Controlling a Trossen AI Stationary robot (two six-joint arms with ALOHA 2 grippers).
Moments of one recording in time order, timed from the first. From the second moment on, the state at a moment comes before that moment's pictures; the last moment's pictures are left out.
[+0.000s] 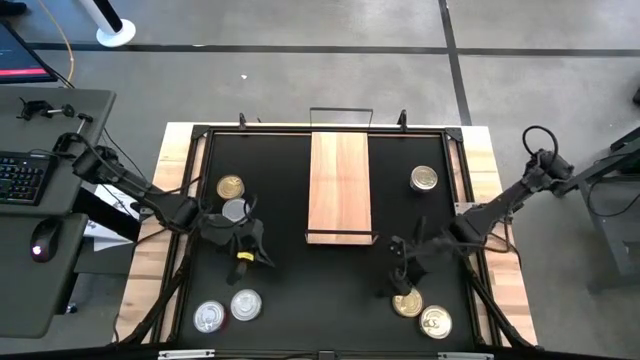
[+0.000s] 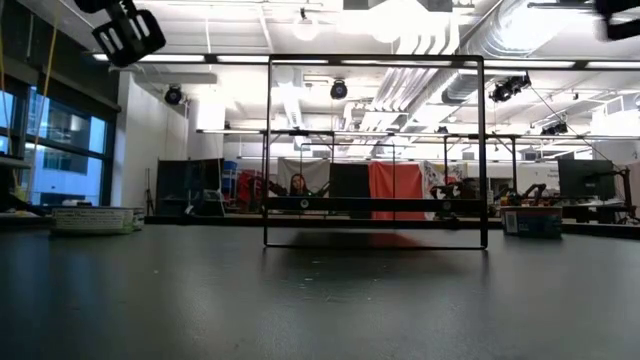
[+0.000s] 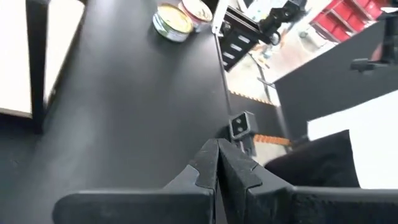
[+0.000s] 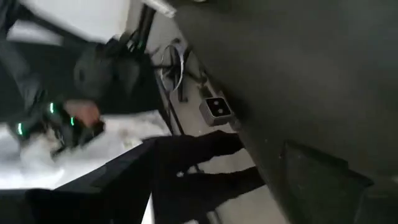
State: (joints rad) left arm -0.45 1.07 0.69 -0.11 0.02 -0.65; right arm 0.62 1.23 0.86 -0.19 0.04 1.51
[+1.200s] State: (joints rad) left arm -0.48 1.14 0.71 0.20 -0.17 -0.65; right arm 0.90 1.49 0.95 -0.33 -0.16 1.84
